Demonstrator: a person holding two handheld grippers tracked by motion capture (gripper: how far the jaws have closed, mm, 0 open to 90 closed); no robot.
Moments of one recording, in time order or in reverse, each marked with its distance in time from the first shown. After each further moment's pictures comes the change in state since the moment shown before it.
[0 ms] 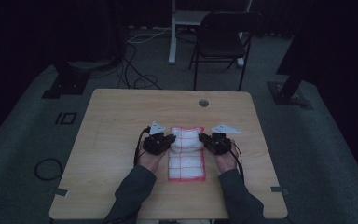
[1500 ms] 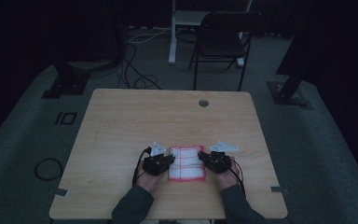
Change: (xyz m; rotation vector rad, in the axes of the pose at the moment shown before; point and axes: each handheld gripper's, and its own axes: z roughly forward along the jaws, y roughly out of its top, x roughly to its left) left arm -0.021 -0.063 -0.003 0.095 -0.012 0.003; right arm 0.021 -0.052 -0.013 0.095 0.032 -0.020
